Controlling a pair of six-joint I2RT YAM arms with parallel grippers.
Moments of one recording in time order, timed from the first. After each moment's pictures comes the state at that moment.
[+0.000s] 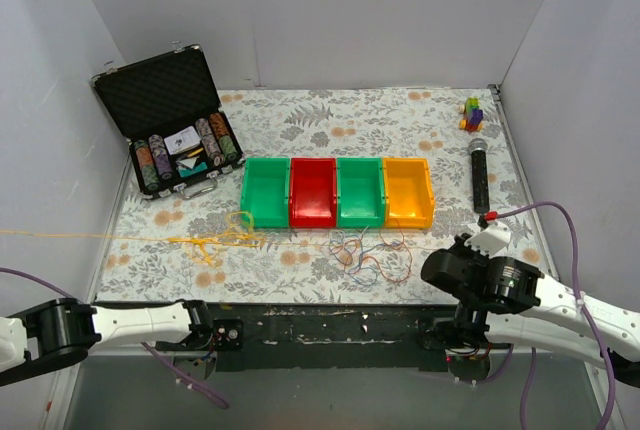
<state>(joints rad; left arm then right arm) -1.12 1.00 2.42 0.69 -0.30 2.01 1.21 0.56 0.64 -1.30 0.87 1.55</state>
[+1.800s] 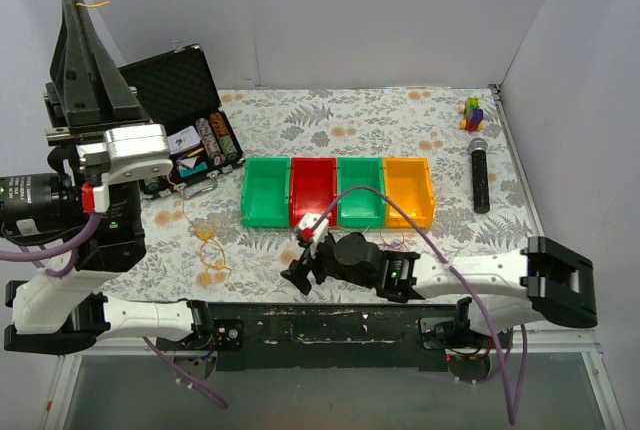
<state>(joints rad) -1.23 1.04 1.71 0.59 -0.37 1.72 1.35 1.25 0.66 0.28 0.22 0.20</state>
